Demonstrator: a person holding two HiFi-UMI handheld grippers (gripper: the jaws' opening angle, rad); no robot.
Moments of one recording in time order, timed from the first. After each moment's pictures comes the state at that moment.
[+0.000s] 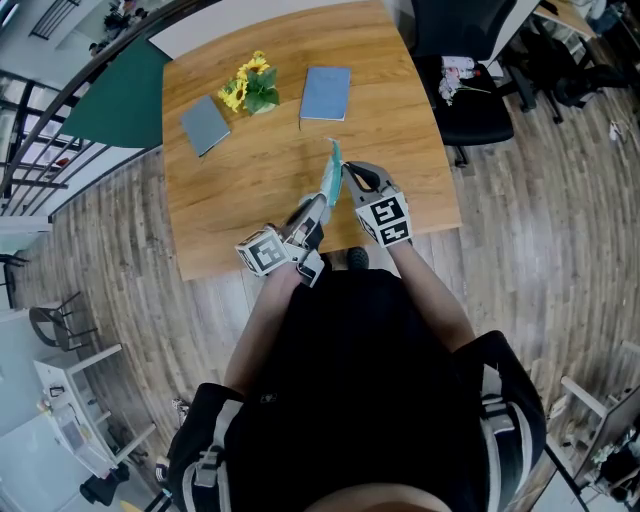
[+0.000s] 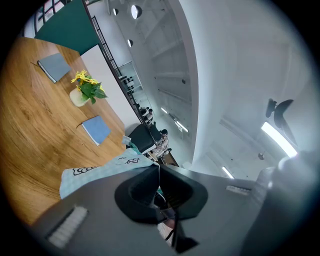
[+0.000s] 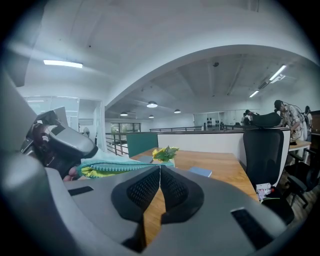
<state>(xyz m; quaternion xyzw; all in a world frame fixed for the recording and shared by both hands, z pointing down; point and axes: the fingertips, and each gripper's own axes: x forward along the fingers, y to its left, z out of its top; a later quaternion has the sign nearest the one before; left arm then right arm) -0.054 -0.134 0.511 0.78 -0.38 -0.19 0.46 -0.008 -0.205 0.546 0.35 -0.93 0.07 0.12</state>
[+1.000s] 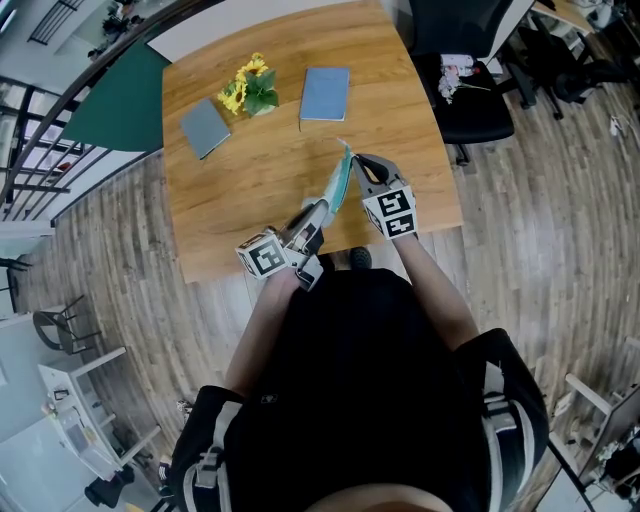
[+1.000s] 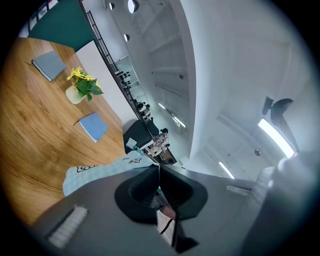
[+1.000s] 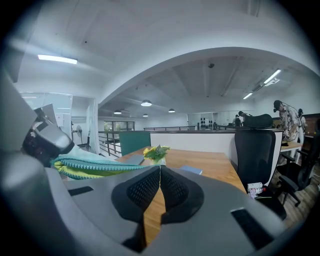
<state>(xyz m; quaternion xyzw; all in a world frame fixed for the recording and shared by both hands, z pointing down) -0.050 -0.123 0.515 0.80 -0.35 -0.17 0.46 0.014 -0.226 0.552 0.39 -0.91 0.07 0.13</state>
